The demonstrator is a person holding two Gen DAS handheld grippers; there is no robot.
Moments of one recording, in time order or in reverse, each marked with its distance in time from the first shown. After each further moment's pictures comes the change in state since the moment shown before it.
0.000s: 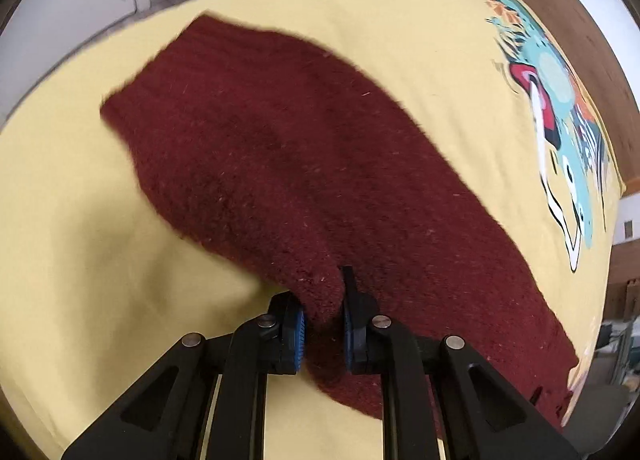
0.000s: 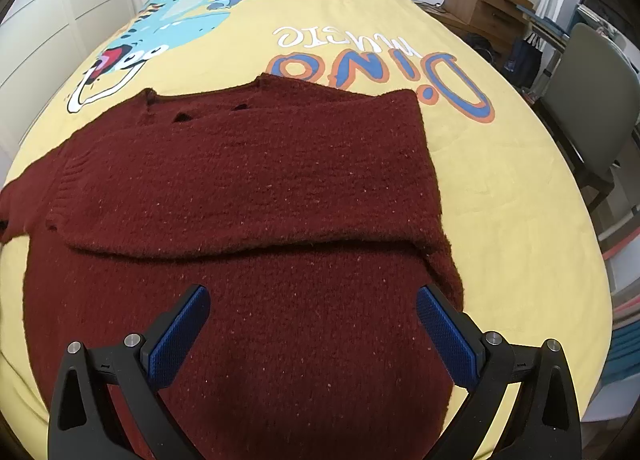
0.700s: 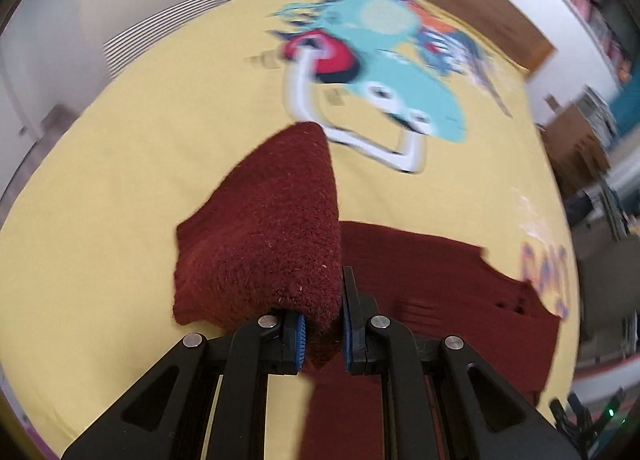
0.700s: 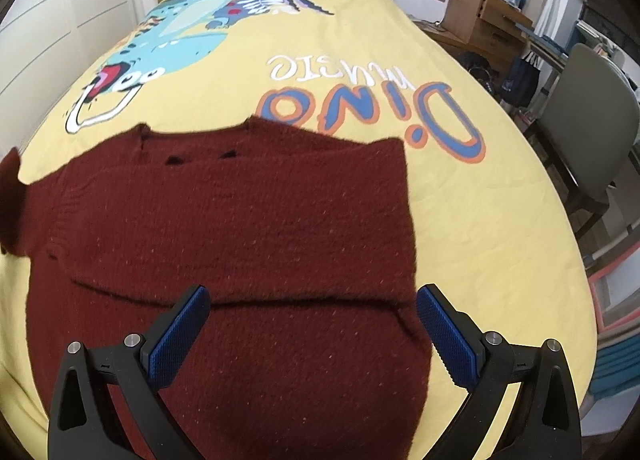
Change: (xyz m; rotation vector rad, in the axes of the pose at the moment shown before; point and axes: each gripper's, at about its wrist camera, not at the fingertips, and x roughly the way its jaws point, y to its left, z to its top) left arm -0.067 -0.222 -0.102 0.476 -0.060 -0.184; right arm -0.017 -0.015 0.039 -0.014 -0.061 -0.011
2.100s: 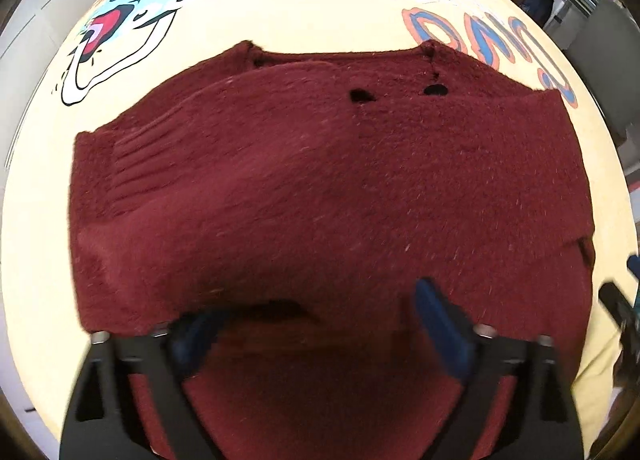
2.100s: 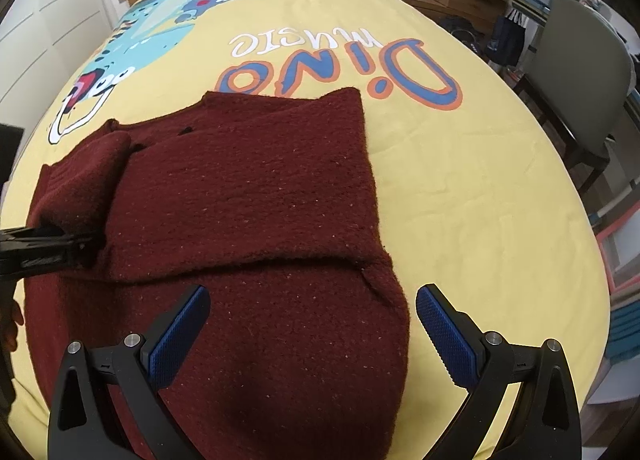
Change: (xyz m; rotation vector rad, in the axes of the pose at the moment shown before) left arm 0.150 -0.214 -0.150 0.540 0.297 0.106; right arm 0.015 -0.039 -0.028 0.113 0.085 0.015
